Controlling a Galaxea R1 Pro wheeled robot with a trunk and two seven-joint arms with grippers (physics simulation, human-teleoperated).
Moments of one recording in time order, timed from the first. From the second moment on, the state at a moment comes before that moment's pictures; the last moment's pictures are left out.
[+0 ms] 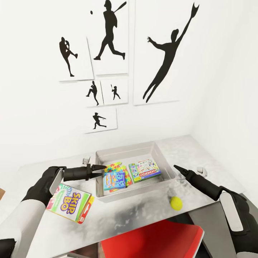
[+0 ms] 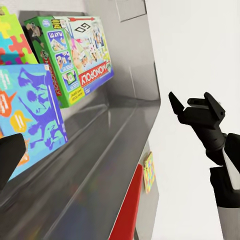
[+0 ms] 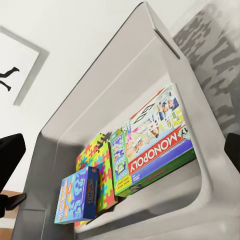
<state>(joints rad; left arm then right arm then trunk) -0.81 0.19 0.04 -0.77 0.28 1.03 -1.12 -0.42 -0.16 -0.32 -1.31 -0.65 0.77 0.57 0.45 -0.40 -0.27</state>
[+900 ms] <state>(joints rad) -0.80 0.21 0.04 -0.78 0.28 1.03 -1.21 -0.42 -0.16 -0.32 -1.31 -0.65 0.77 0.57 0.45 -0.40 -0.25</state>
